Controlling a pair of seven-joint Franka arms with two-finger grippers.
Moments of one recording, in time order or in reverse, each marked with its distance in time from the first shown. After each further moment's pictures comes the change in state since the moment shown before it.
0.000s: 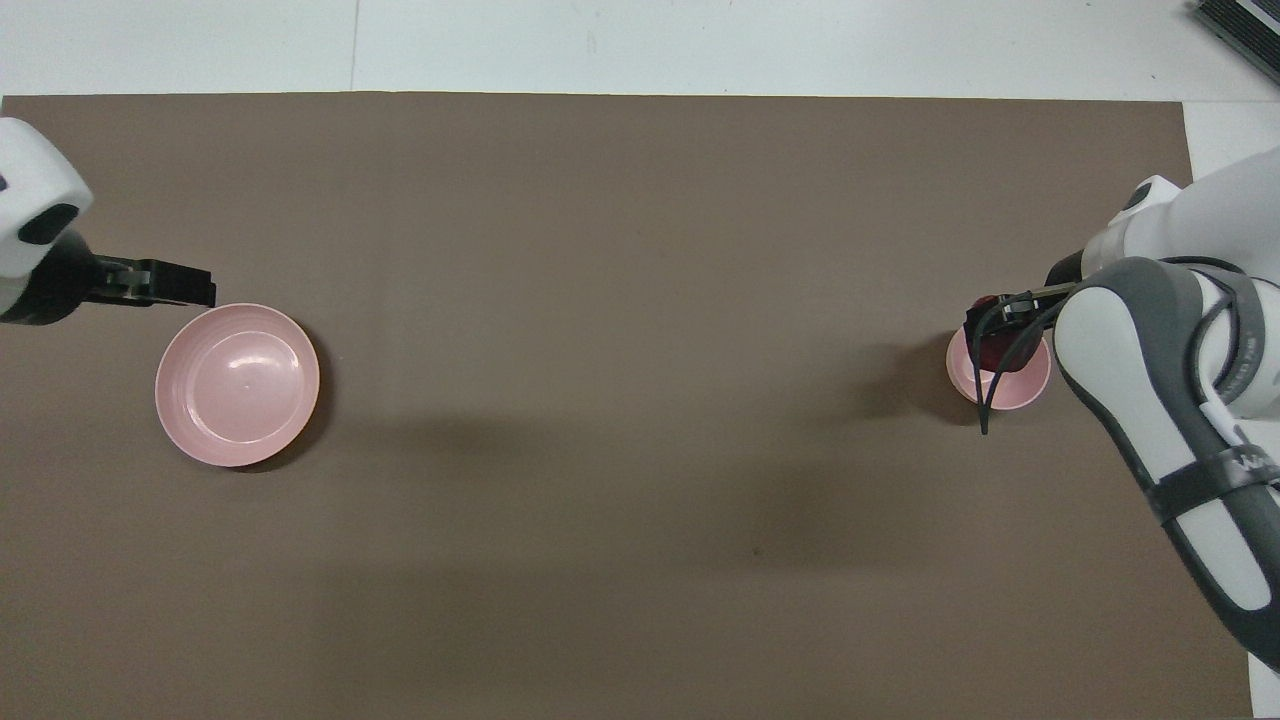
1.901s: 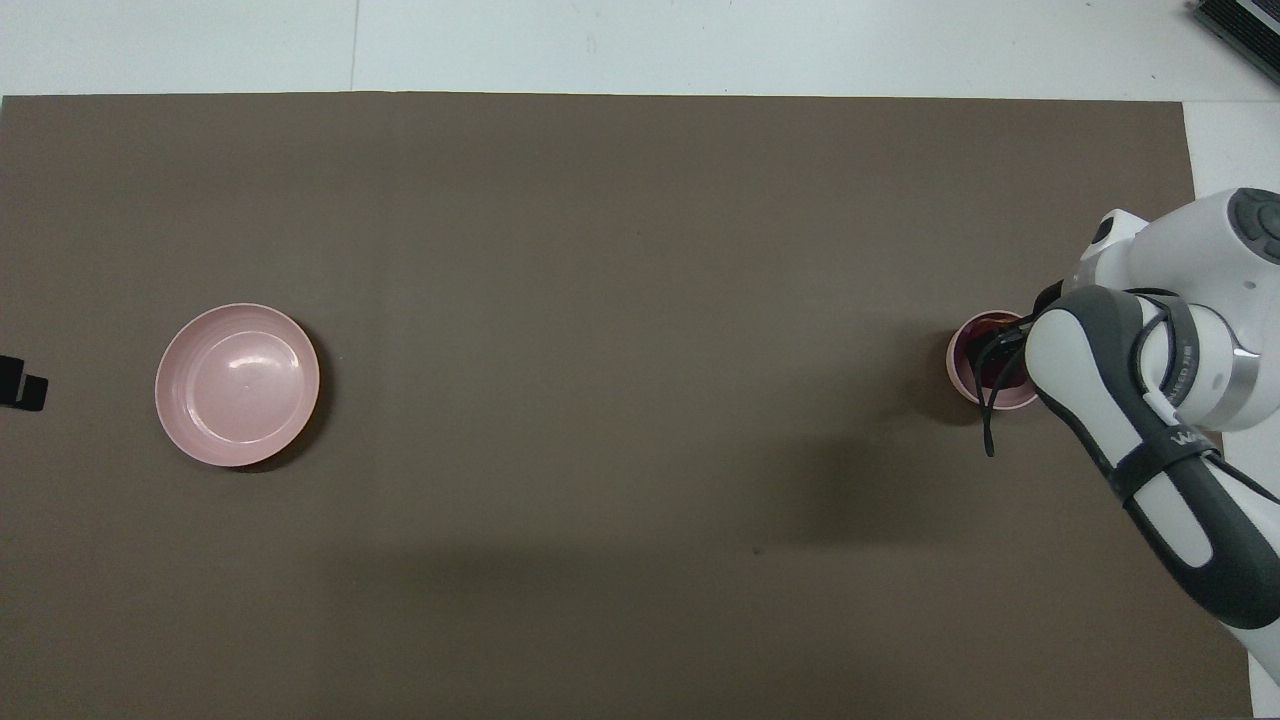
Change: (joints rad) left arm -0.069 -0.059 0.111 0.265 0.009 -0.496 0.015; right arm -0.037 0.058 0.000 -0.092 -0.033 0.123 -0.142
